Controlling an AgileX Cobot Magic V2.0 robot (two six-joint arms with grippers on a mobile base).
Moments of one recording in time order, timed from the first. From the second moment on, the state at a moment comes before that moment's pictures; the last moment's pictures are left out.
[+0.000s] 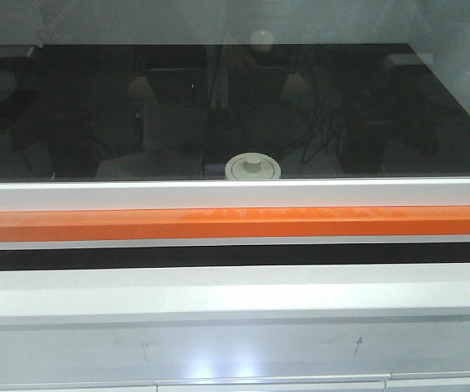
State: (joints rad) left arm -0.08 -0.01 0.03 0.06 0.06 -0.14; right arm -0.06 -0.01 0.03 -0.05 0.10 0.05
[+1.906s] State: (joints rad) left arm -0.08 0.39 -0.27 0.08 -0.06 -0.17; right arm -0.06 0.29 -0.34 0.08 0.09 -0.10
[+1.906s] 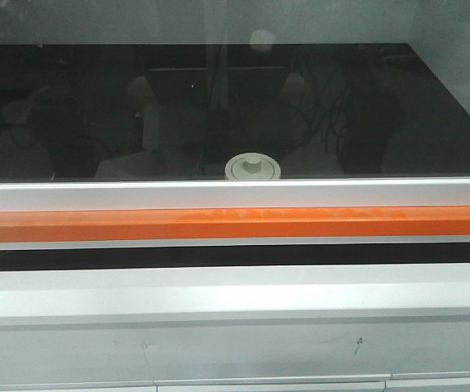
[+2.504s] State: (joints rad) left arm -0.11 0.42 -0.28 0.08 -0.25 -0.14; right arm -0.06 0.45 -0.36 0.18 -0.06 -0.08
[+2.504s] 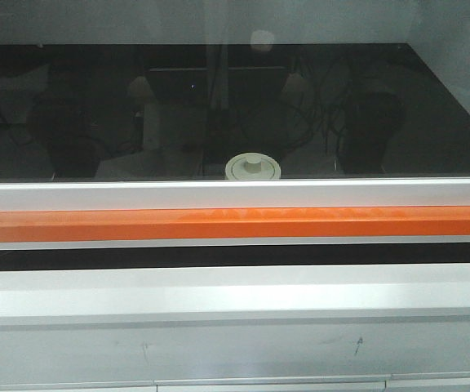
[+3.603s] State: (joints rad) left arm -0.11 0.75 -0.12 0.08 -0.31 -0.12; right arm 0.13 0.93 -0.23 0.04 -0.33 -0.03
